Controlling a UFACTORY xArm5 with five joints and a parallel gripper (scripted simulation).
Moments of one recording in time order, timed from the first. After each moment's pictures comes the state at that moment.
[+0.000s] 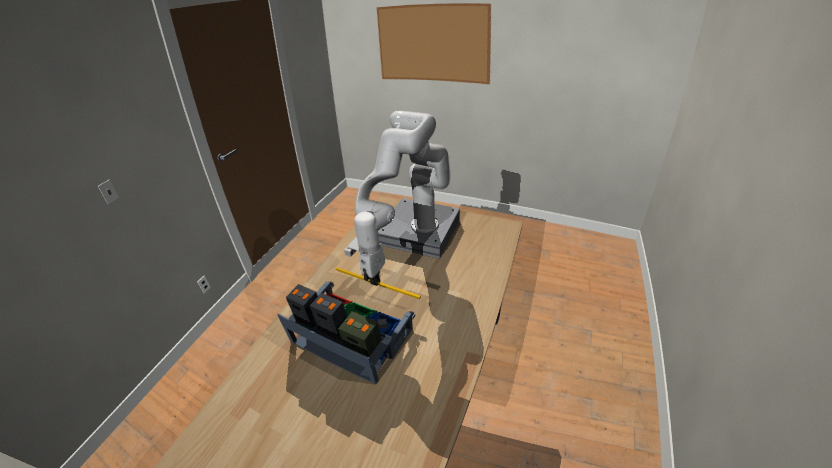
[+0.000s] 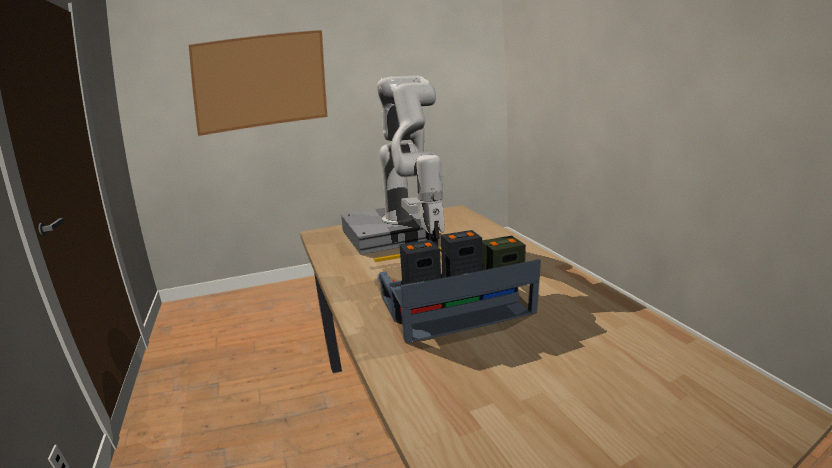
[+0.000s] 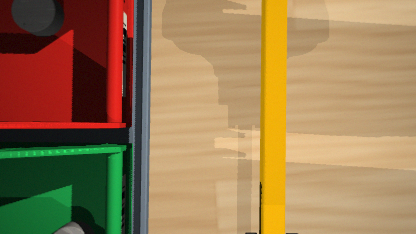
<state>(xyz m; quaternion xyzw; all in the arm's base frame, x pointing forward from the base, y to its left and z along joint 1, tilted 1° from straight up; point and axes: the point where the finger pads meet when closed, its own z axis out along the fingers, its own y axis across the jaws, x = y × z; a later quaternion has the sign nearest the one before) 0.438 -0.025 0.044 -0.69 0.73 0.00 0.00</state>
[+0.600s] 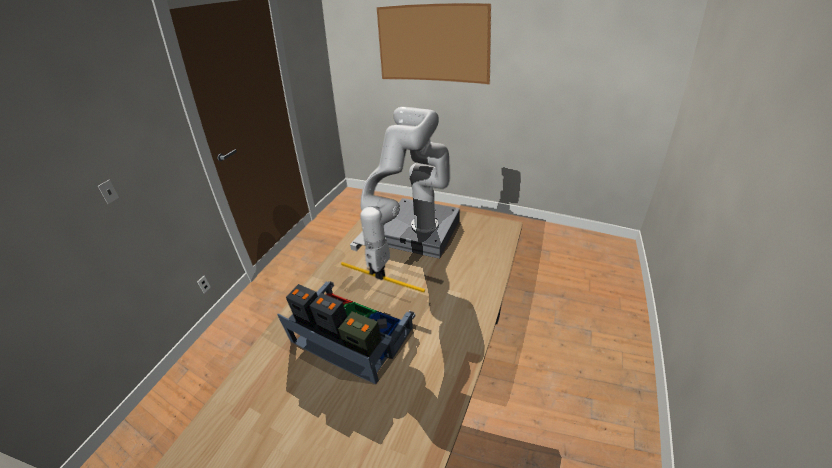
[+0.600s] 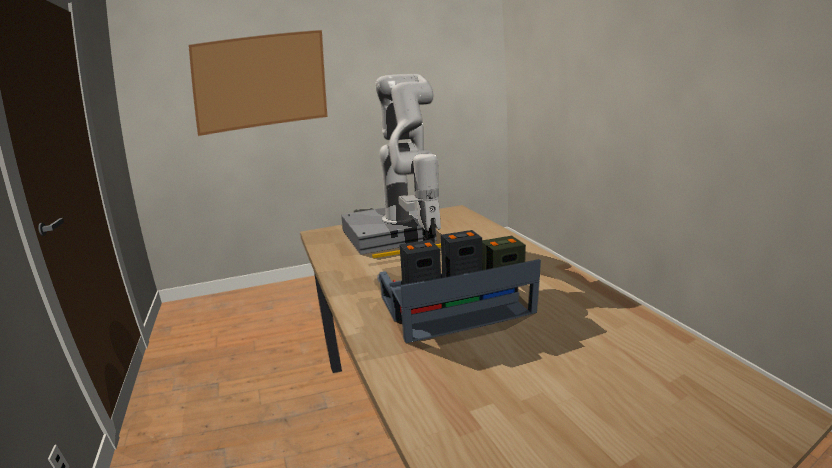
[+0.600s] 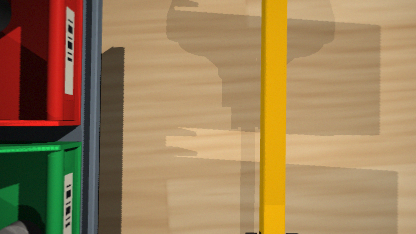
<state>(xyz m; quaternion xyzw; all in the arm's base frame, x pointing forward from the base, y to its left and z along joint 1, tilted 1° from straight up) 0.402 -0.022 0.042 -0.69 0.73 0.00 0.00</state>
